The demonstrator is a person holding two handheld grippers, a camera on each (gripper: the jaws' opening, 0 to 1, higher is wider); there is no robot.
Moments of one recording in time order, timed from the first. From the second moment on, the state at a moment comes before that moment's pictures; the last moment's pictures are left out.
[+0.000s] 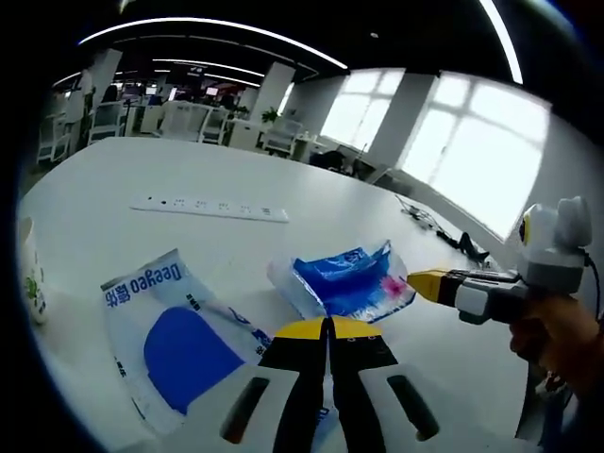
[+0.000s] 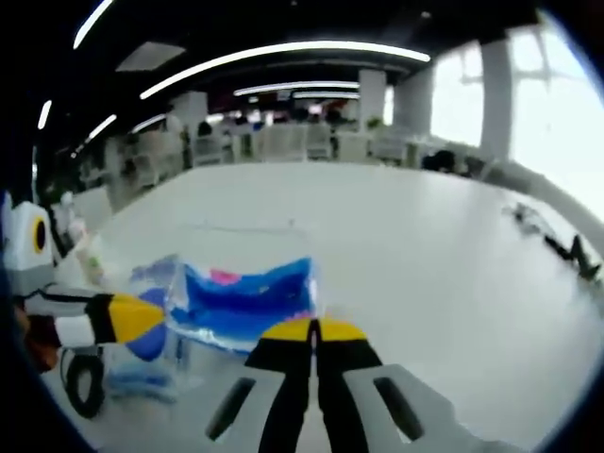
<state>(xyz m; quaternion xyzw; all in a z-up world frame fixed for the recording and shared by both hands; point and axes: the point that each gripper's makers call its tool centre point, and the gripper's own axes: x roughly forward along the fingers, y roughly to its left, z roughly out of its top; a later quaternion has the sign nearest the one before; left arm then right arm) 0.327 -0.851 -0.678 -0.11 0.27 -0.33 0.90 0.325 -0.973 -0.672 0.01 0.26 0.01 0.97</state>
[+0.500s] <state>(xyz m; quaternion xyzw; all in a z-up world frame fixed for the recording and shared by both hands) 0.324 -0.855 -0.702 -0.11 0.30 -0.33 0.89 0.324 -0.978 -0.692 0.03 0.27 0.01 0.96</state>
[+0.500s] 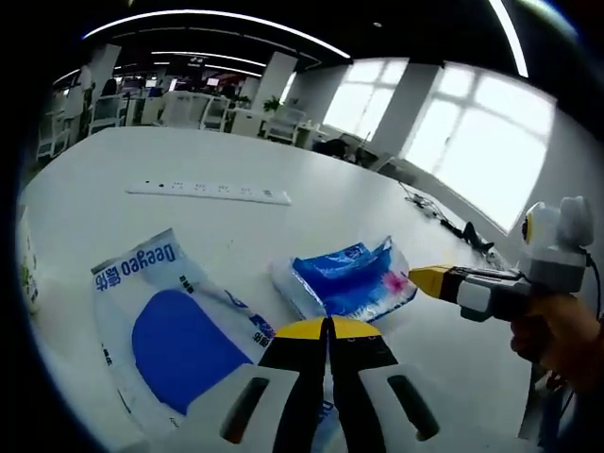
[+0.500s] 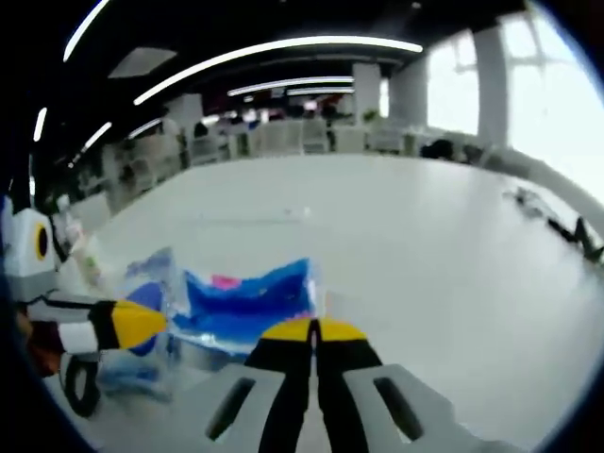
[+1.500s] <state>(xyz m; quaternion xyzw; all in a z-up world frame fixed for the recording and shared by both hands) 0.318 -0.855 -0.730 -0.13 0.36 -0.31 0.87 0.317 -0.980 -0.724 0.03 0.32 0.01 0.95</state>
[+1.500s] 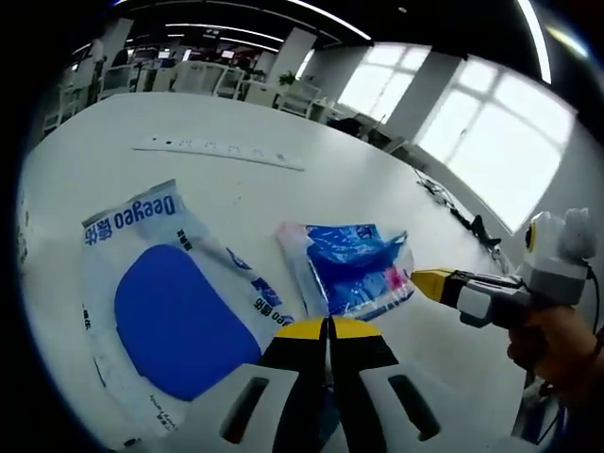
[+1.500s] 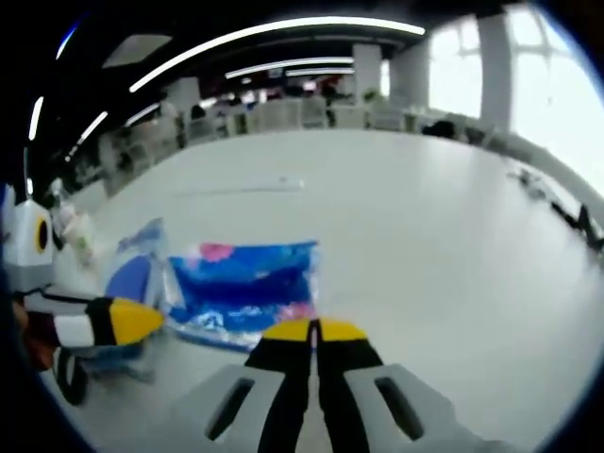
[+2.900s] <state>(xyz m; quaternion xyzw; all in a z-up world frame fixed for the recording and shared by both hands) 0.338 -0.837 -0.697 -0.12 0.30 -0.32 0.89 0.317 -0.973 -0.701 0.06 0.30 -0.03 0.95</state>
